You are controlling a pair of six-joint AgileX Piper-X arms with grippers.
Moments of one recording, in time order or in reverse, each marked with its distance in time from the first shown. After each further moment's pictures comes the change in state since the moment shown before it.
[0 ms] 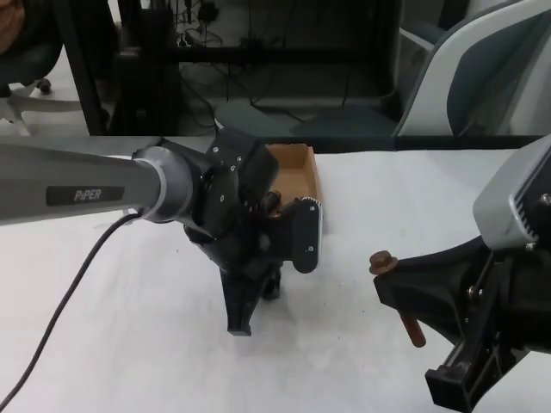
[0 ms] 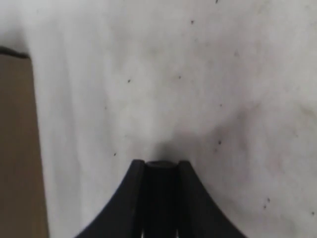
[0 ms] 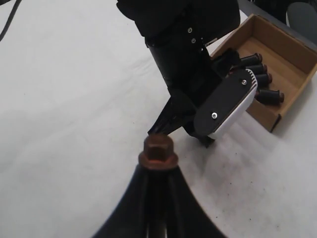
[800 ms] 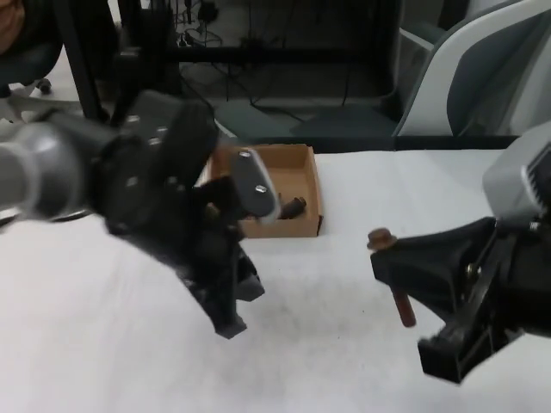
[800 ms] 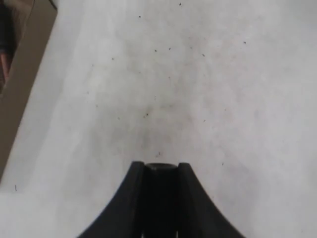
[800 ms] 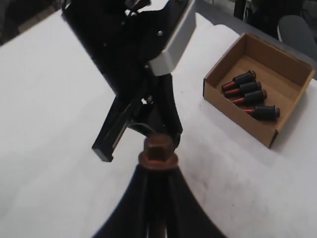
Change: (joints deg) left arm 3.0 -22.4 14.3 2.5 13.3 -28.6; right arm 0.0 0.2 0.0 -4.5 1.7 5.2
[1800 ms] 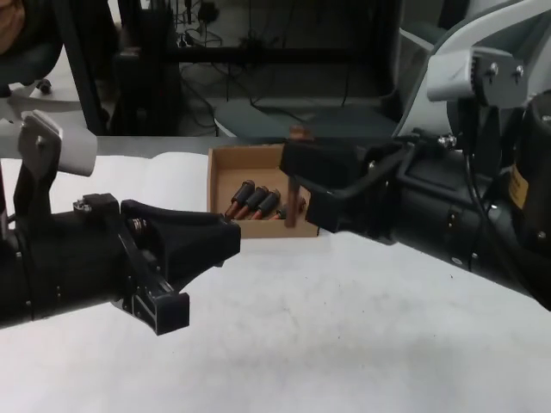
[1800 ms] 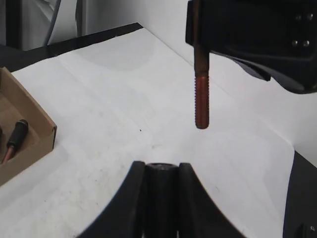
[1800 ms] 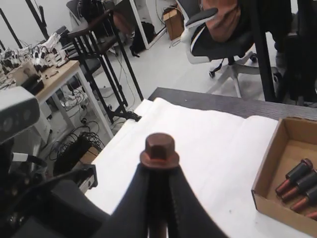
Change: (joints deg) left arm 4.1 -37.1 30.3 -37.9 14.6 -46.7; right arm 0.0 16.8 -1.1 -33.6 0.7 19.0
